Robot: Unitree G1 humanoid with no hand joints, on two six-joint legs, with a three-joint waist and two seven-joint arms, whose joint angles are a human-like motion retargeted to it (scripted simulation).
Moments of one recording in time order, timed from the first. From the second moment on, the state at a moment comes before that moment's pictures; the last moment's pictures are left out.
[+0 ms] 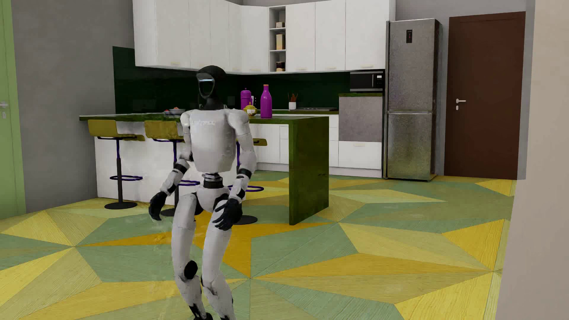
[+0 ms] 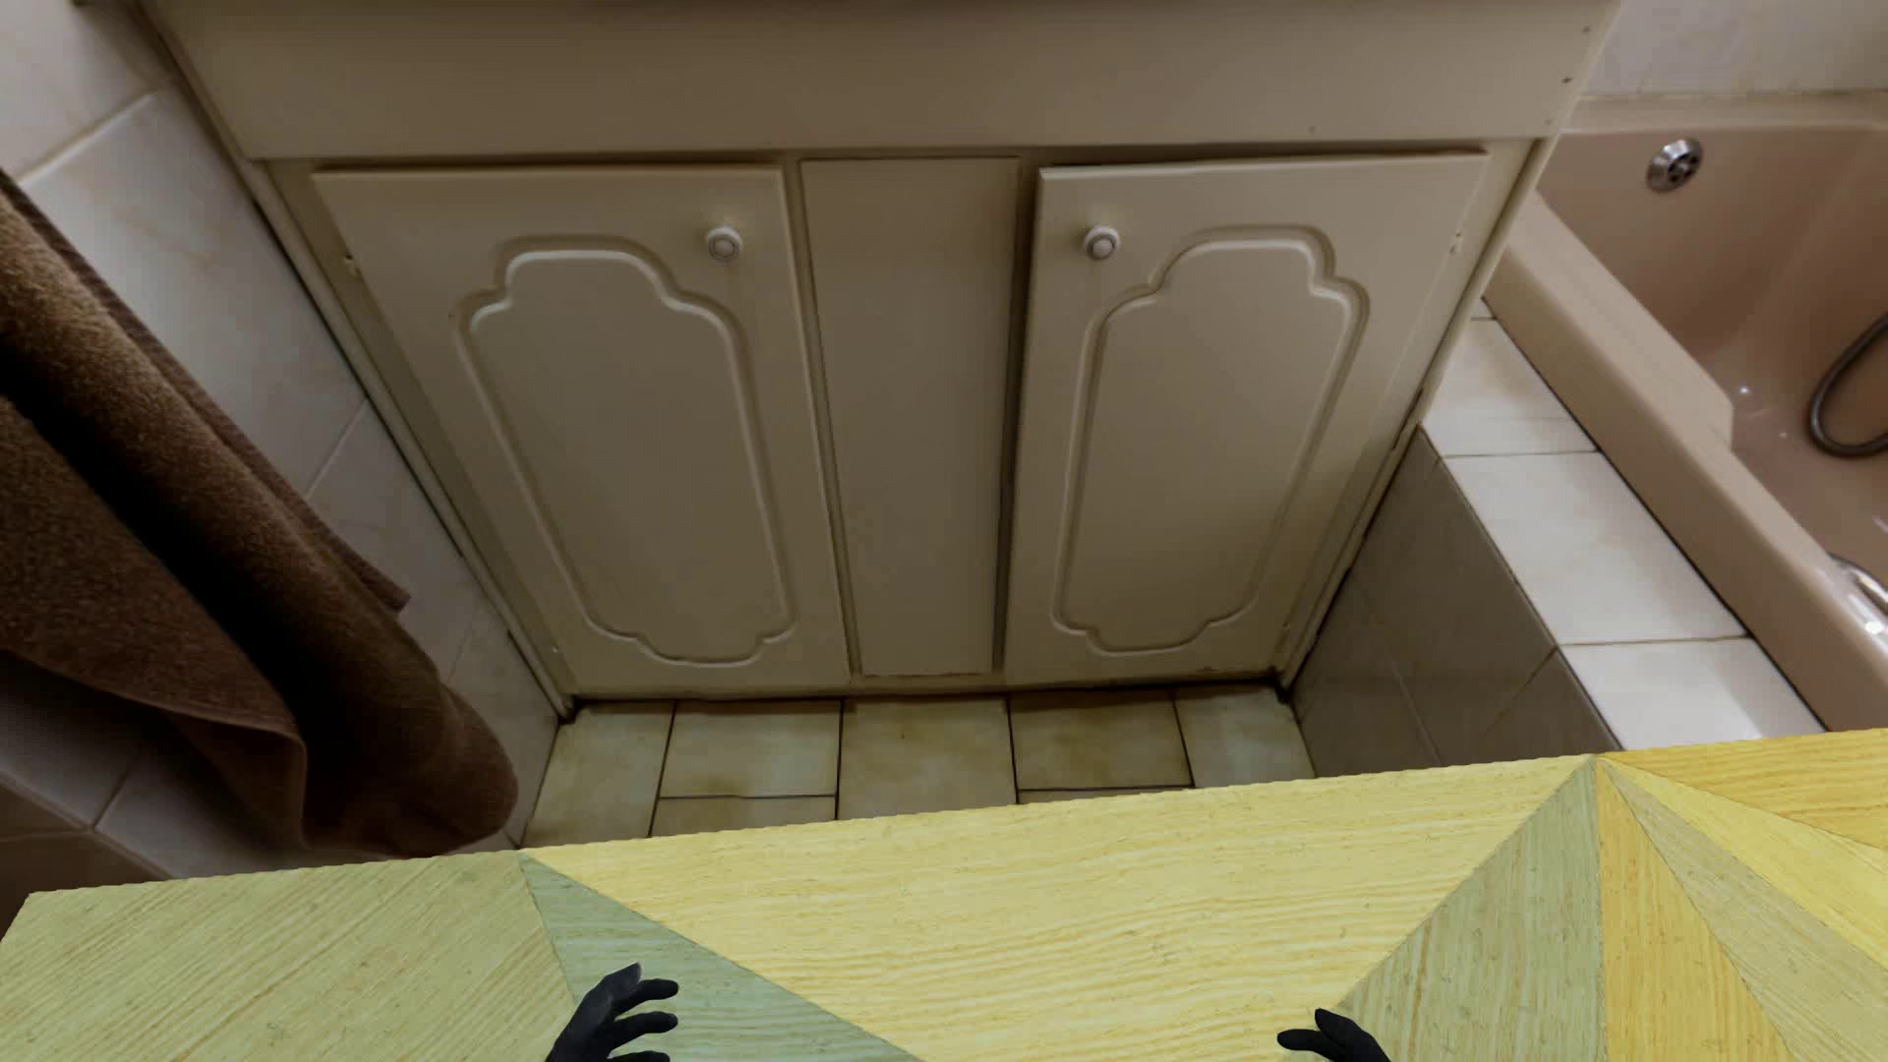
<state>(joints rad) -0.43 -0.26 0.01 0.04 0.07 0.04 -0.03 0.00 -0.02 0.89 0.64 0.24 0.24 -0.33 -0.37 0.18 -0.21 0.05 0.01 -0.02 0.05 0.58 0.65 0.00 0.00 -0.01 0.01 0.00 0.00</state>
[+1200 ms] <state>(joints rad) -0.50 -0.31 -0.14 0.12 0.00 -0.01 -0.02 0.05 0.04 1.12 0.82 0.17 0.26 -0.25 -0.54 0.18 -0.24 0.11 0.00 -0.08 0.01 0.60 0.73 0.03 -0.01 0.03 0.07 -0.04 -0.17</state>
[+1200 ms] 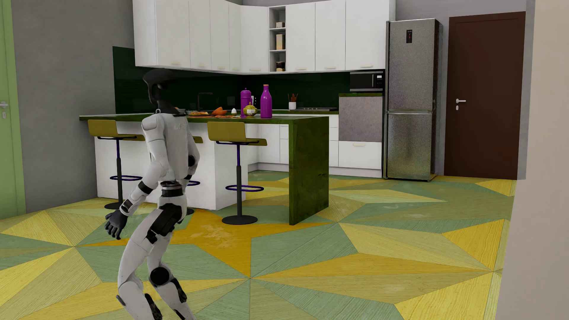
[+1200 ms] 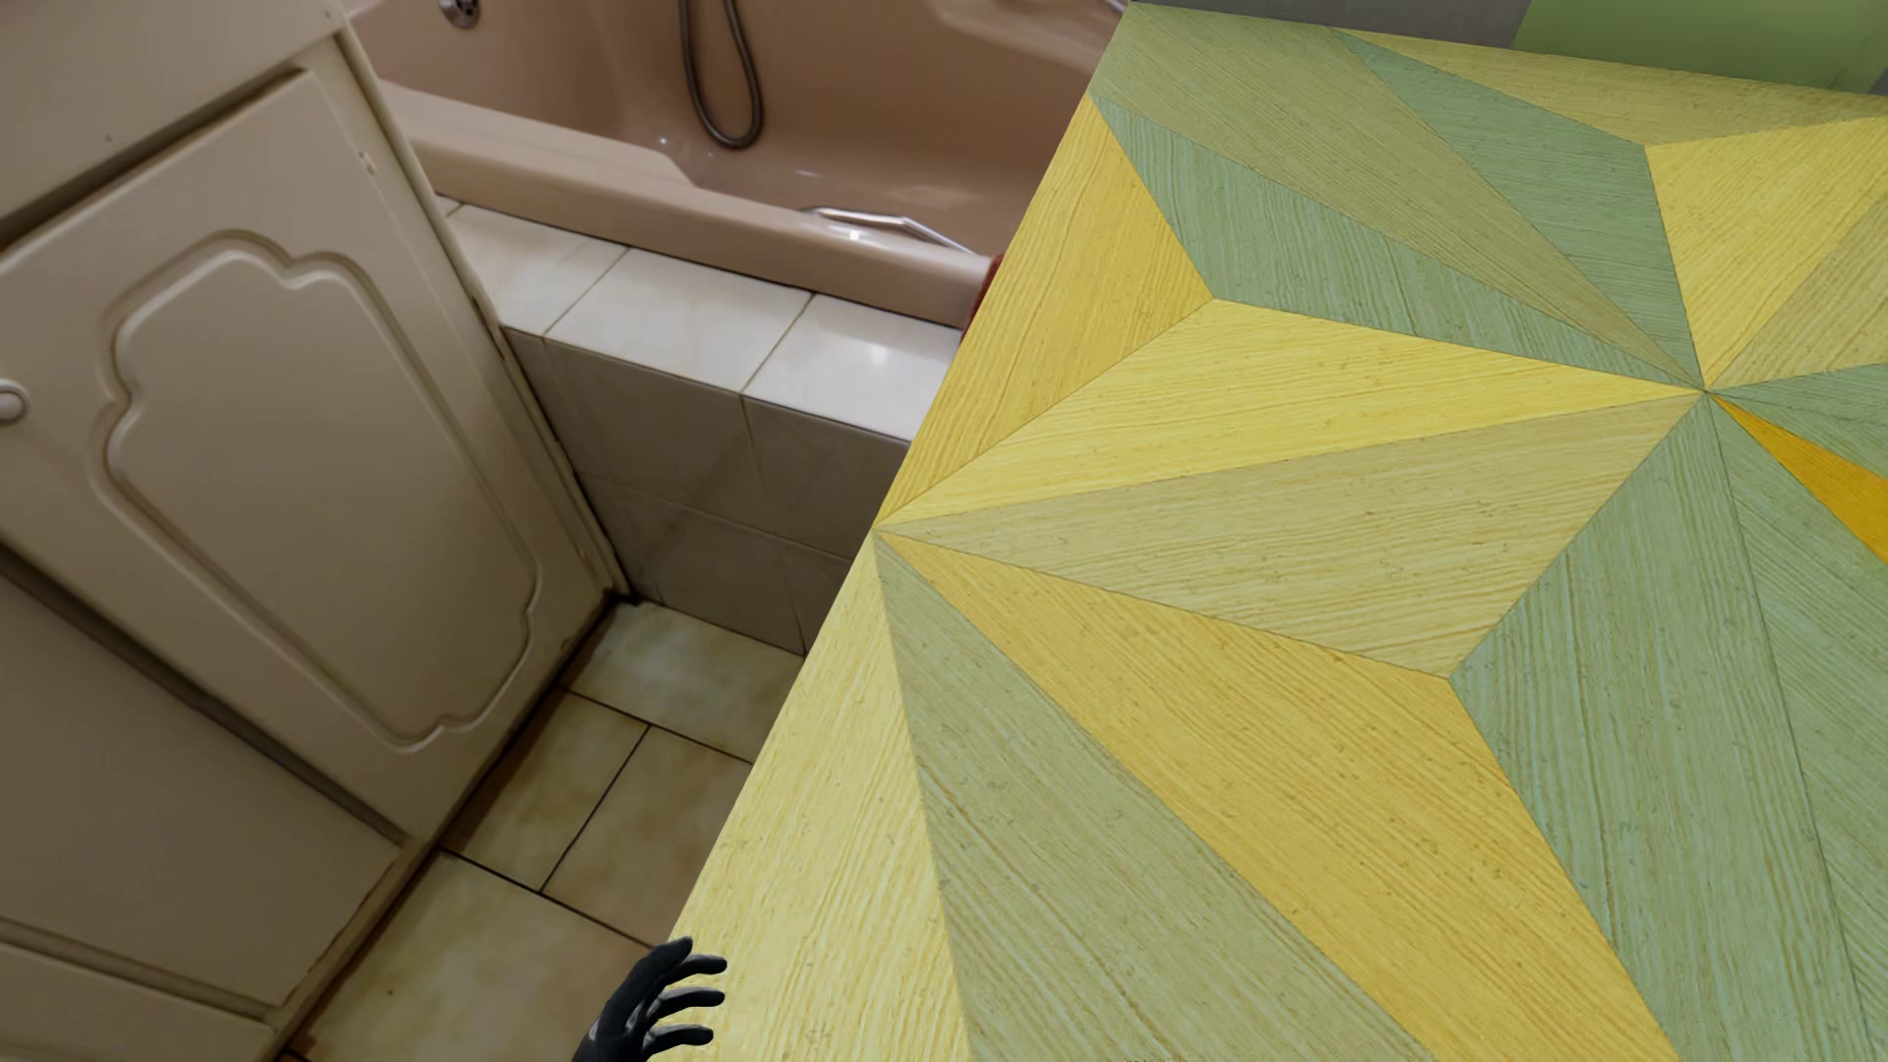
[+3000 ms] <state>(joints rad) -0.40 -0.28 -0.15 0.11 0.02 0.02 -0.02 0.14 0.04 0.82 0.77 0.22 0.23 -0.46 -0.52 0.22 -0.17 0.05 0.05 -0.02 0.06 0.64 0.68 0.04 -0.03 -0.06 0.13 -0.06 -0.19</state>
